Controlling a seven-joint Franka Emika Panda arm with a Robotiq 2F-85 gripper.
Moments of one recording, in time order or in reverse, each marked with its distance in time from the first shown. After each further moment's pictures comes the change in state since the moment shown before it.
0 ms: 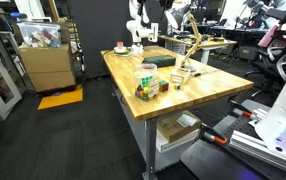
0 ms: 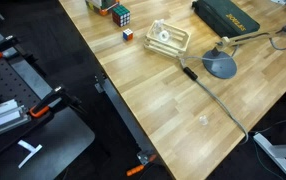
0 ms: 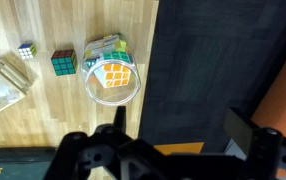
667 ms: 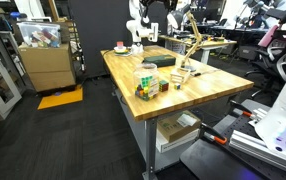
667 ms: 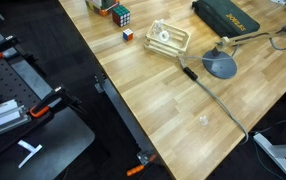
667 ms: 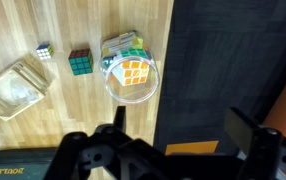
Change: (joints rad) arm -0.027 0.001 -0.033 -0.021 -0.033 0.001 0.004
